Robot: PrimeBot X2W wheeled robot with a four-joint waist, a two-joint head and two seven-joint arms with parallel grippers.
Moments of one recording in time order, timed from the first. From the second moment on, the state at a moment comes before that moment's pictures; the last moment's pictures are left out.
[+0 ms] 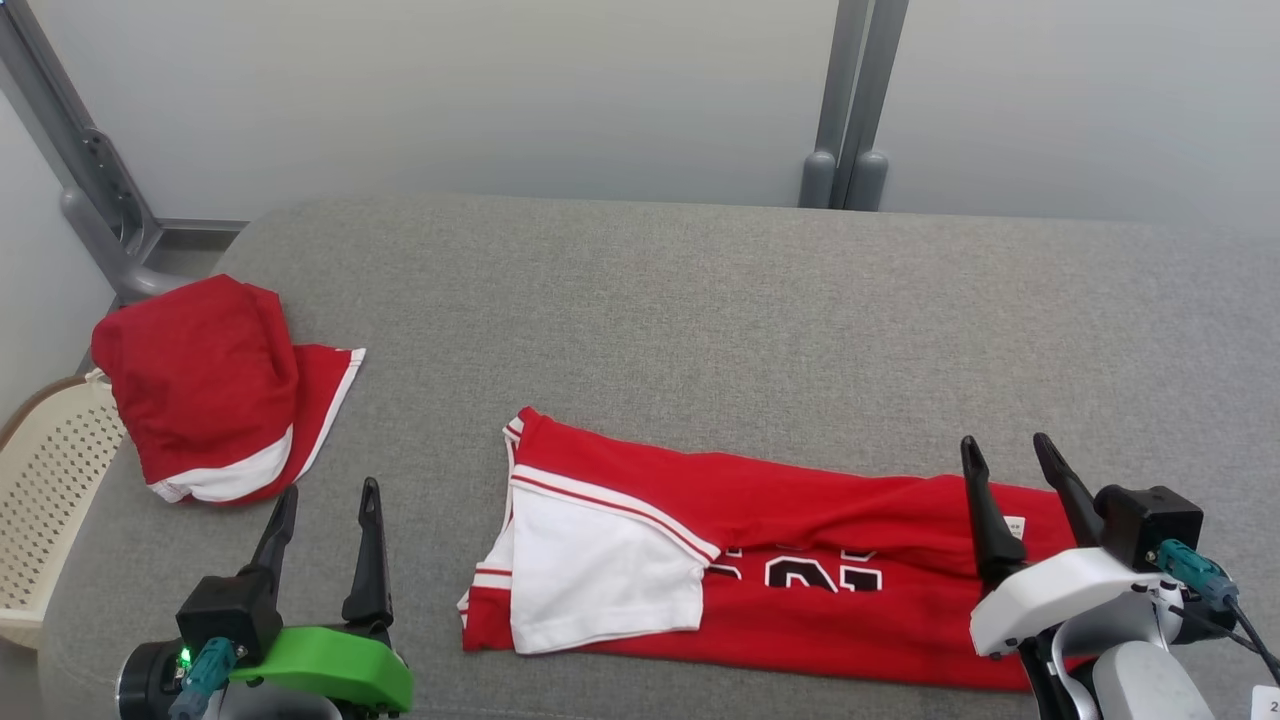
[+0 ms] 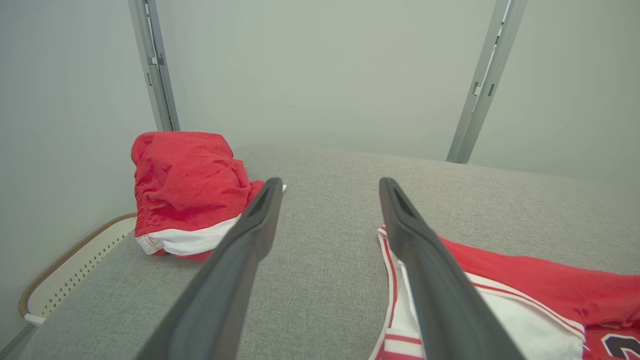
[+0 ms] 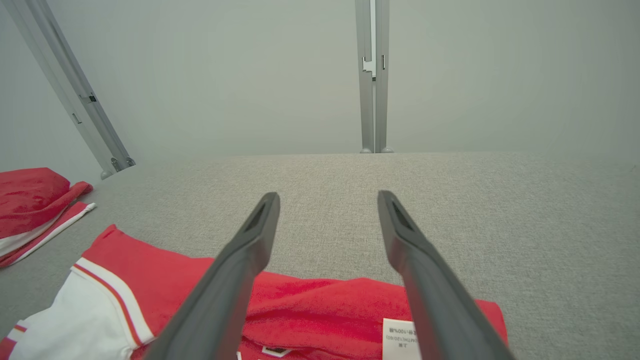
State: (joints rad) left arm -0.05 0.28 -0.32 0.19 -0.47 0.16 -0.26; right arm -0.08 -0.05 -0.03 0.24 0.18 0.13 -0.16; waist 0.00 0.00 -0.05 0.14
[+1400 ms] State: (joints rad) left arm -0.03 0.17 -0.23 0.21 -0.30 0.00 -0.26; right arm -0.15 -0.05 -0.30 0.43 0.01 0.13 0.17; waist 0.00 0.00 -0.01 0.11
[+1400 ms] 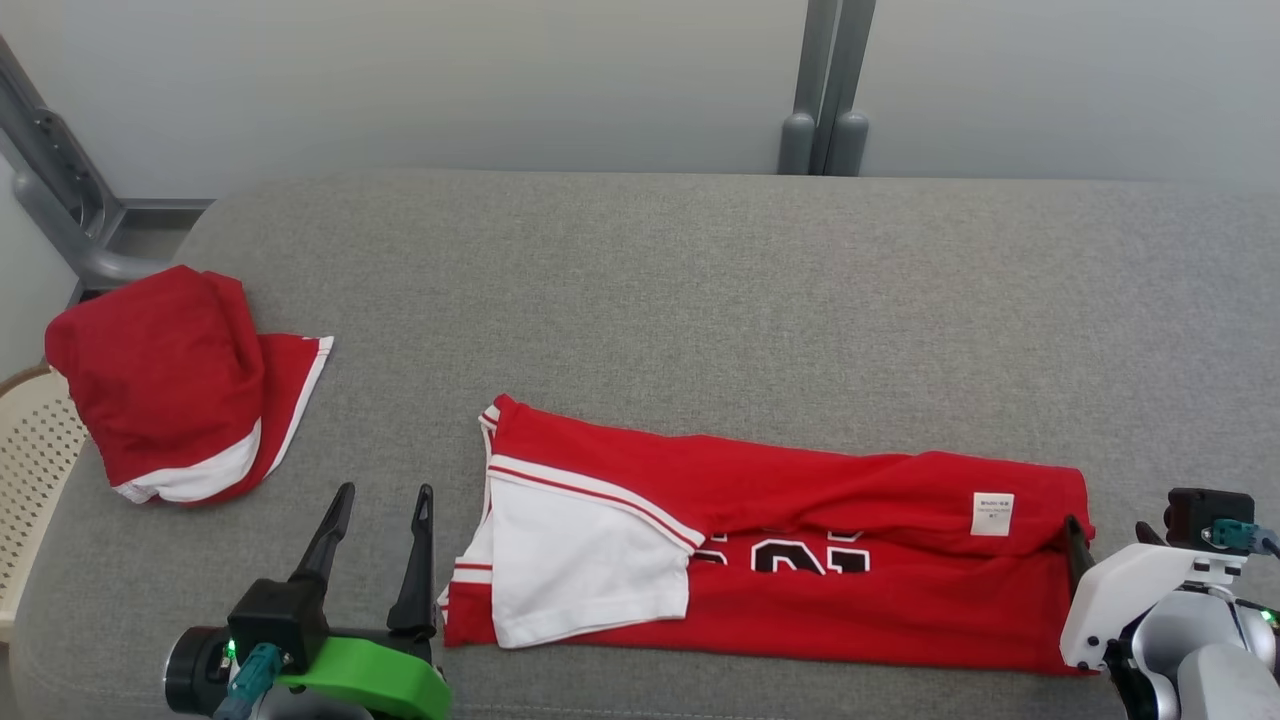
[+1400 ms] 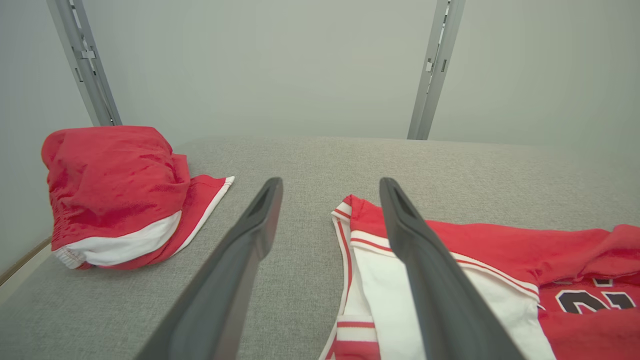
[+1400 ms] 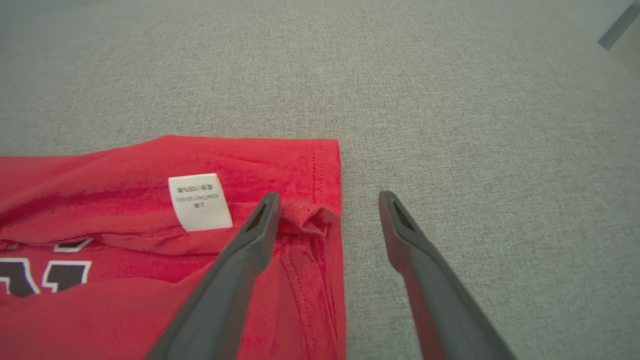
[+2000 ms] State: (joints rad) left arm -0.07 0.13 -0.20 0.24 -0.28 -0.04 -0.26; right arm -0.22 -0.05 -0.34 0.62 -0.02 0.13 0.19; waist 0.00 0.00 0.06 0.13
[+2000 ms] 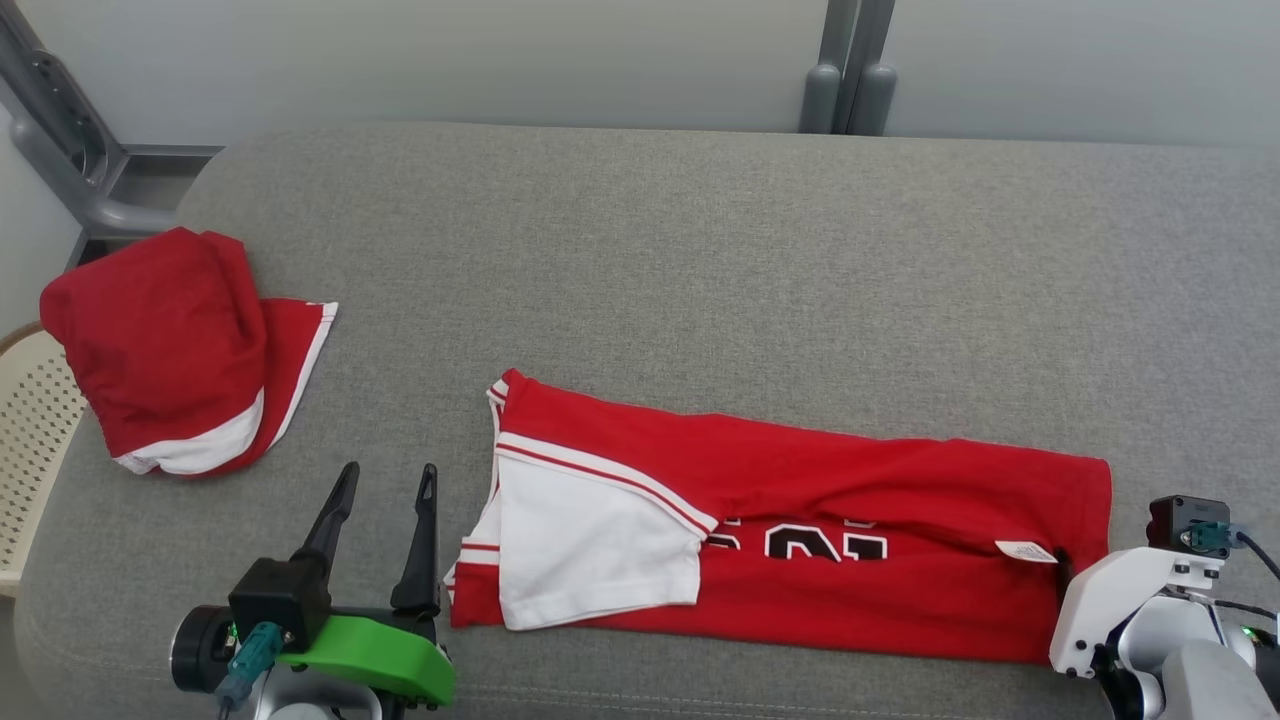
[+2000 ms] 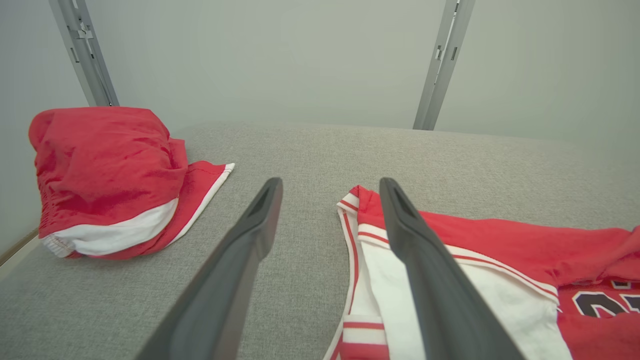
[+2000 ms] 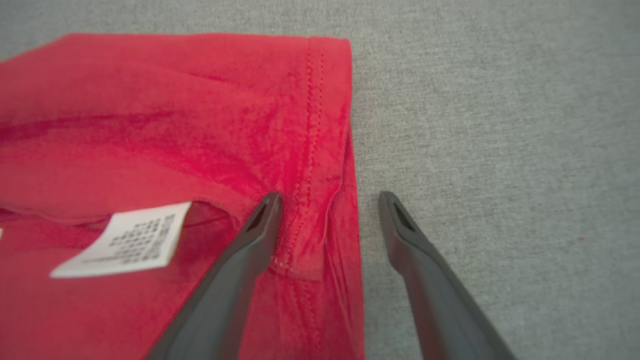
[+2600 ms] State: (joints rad) left arm -0.08 0.11 -0.19 0.27 -0.26 -0.07 -0.26; right arm -0.32 -0.04 -0.40 0.69 0.00 0.13 0.29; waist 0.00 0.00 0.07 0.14
